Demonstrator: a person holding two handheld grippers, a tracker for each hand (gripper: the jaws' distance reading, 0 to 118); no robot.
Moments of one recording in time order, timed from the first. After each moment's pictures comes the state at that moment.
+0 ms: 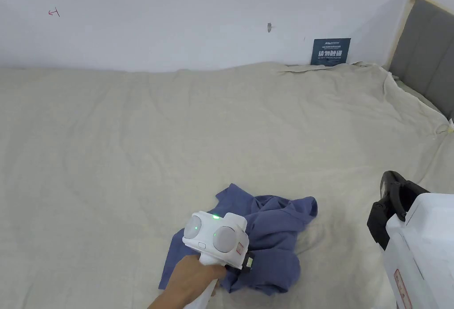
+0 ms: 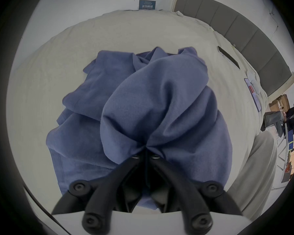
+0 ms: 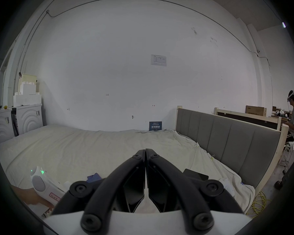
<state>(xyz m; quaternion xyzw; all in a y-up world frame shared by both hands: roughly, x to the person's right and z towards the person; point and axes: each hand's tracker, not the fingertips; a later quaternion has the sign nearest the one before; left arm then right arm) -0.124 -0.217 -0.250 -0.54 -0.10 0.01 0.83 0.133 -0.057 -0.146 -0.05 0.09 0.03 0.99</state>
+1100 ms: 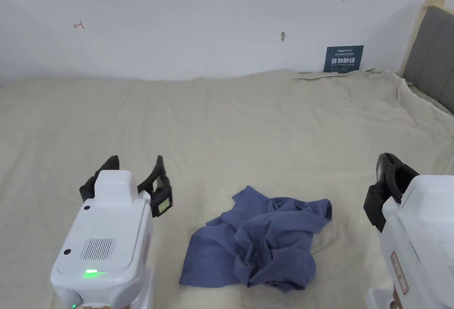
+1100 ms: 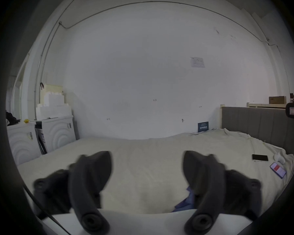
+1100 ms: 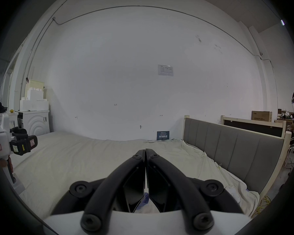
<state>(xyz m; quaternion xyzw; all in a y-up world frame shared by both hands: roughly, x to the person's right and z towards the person) -0.227 -0.070 -0.077 -0.02 0.19 -0.05 0.98 0.113 -0.037 -0.133 0.00 0.12 0.02 0.99</state>
